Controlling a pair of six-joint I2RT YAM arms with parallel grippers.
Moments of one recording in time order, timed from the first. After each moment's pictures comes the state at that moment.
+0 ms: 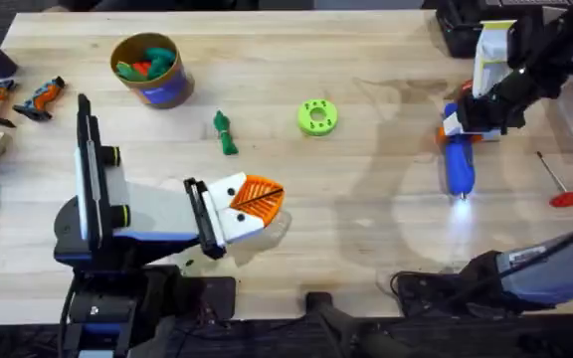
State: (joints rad) left arm 0.00 0.01 0.01 -0.14 1.20 0.06; right arm -0.24 1.74 1.12 -0.85 0.02 -0.21
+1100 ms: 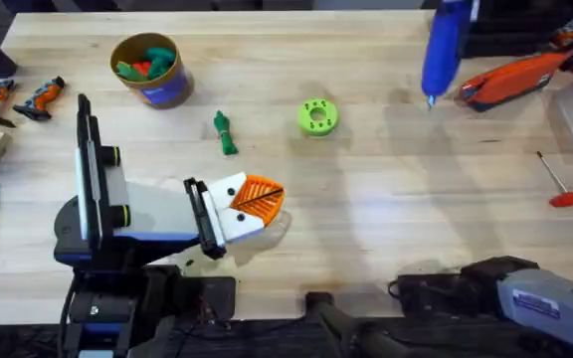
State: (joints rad) left arm 0.00 0.01 0.01 -0.14 1.20 0.06; right arm 0.19 1.24 1.38 -0.76 -0.03 -0.03
